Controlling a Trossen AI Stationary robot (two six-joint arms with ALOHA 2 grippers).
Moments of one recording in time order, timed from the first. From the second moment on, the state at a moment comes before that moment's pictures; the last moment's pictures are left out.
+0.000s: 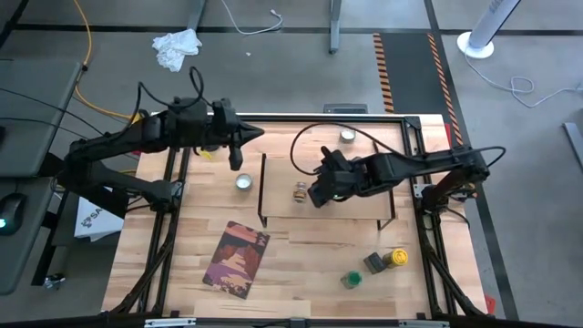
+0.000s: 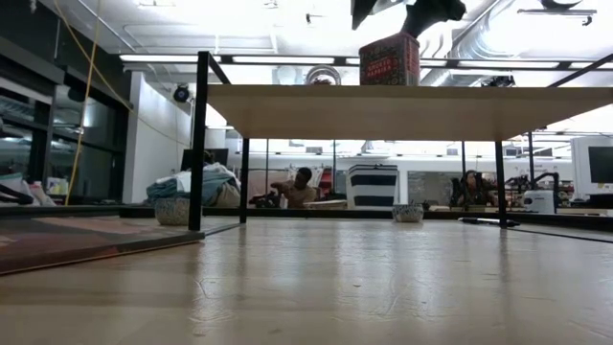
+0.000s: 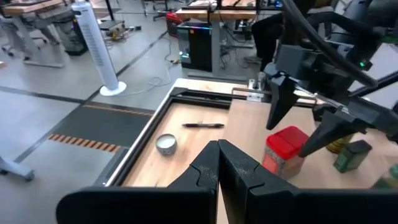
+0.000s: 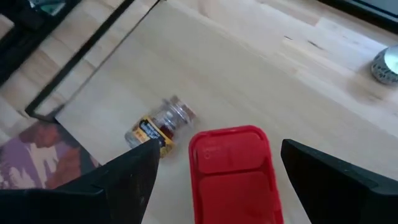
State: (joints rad) left arm 0.18 1.14 1.34 -0.51 -0.12 0.03; right arm 0.19 1.65 1.67 -1.15 0.46 1.03
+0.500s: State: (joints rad) left arm 0.18 1.14 1.34 -0.52 -0.12 0.00; right arm 0.21 1.69 1.67 -1.23 0.45 0.95
